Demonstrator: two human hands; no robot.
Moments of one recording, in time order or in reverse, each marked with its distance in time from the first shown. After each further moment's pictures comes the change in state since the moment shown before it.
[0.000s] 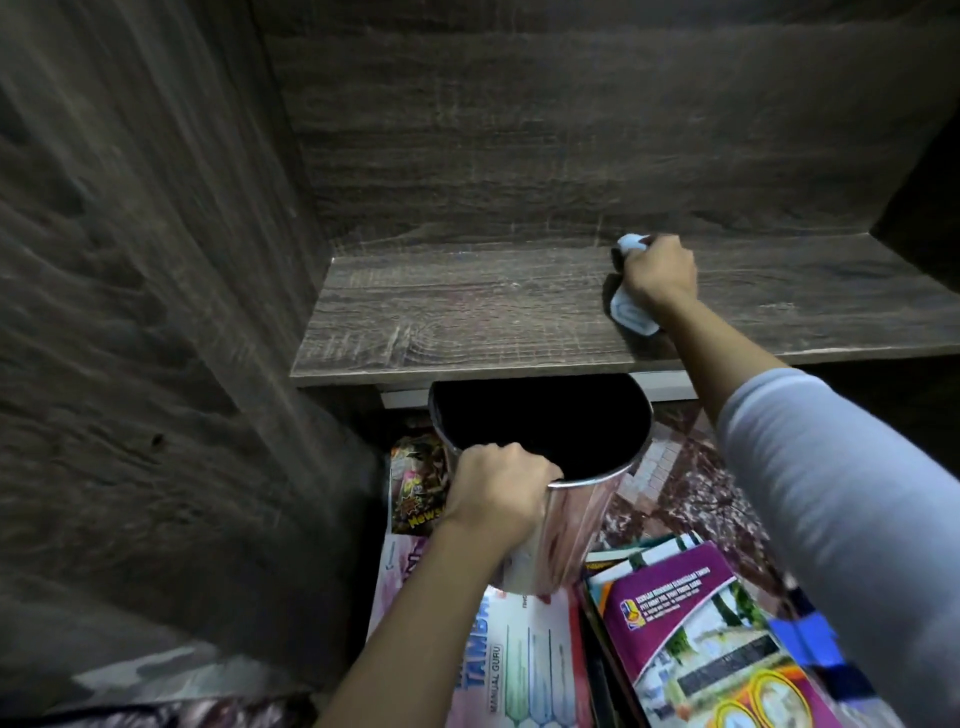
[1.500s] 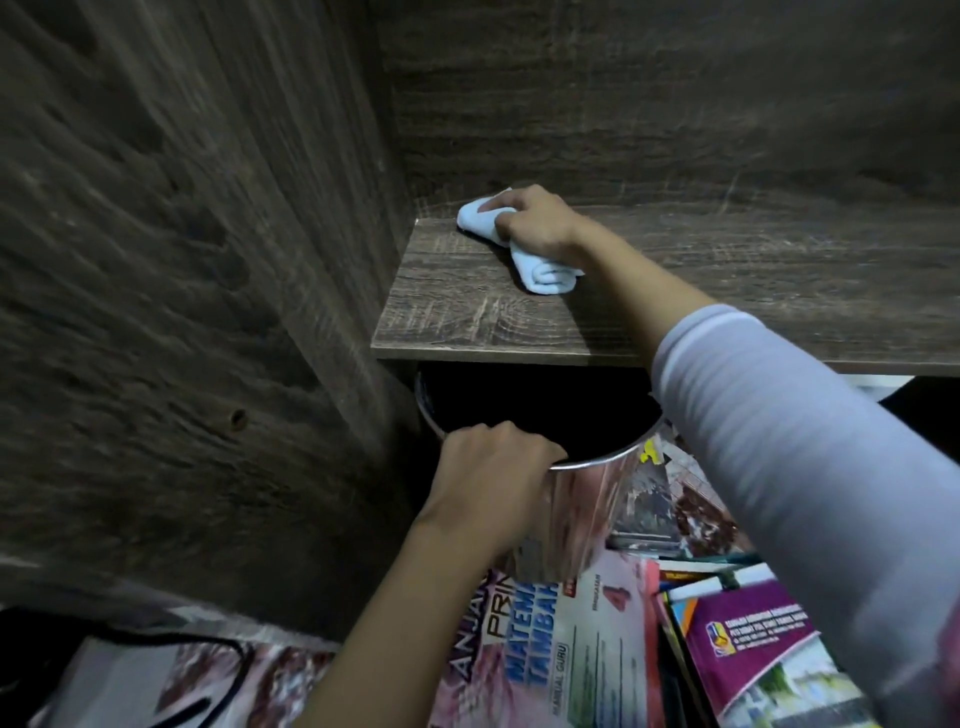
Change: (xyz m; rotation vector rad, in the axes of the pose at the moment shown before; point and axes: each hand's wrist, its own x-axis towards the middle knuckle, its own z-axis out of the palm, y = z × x) left_hand -0.032 -0.058 -0.013 -0.063 0.055 -0.136; right_hand -0.043 -0.136 0.112 0.045 -0.681 -0.557
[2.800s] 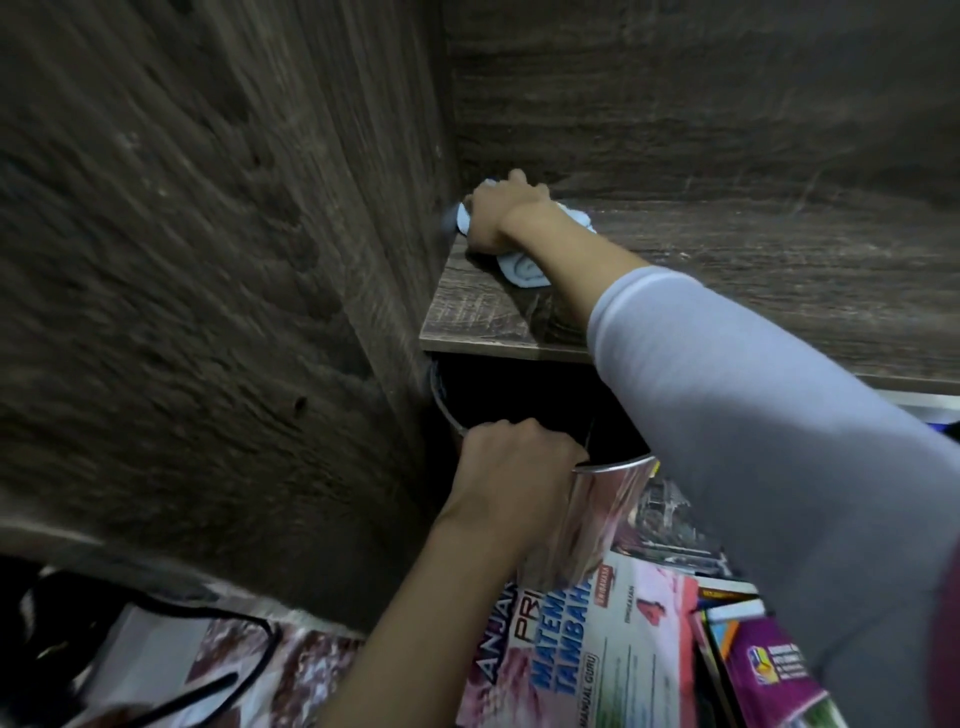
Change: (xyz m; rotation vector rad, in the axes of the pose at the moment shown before) left_hand -0.006 -0.015 -0.002 0.096 -0.034 -0.044; right_hand 0.026 -0.067 0.049 -0.730 -0.056 -0.064
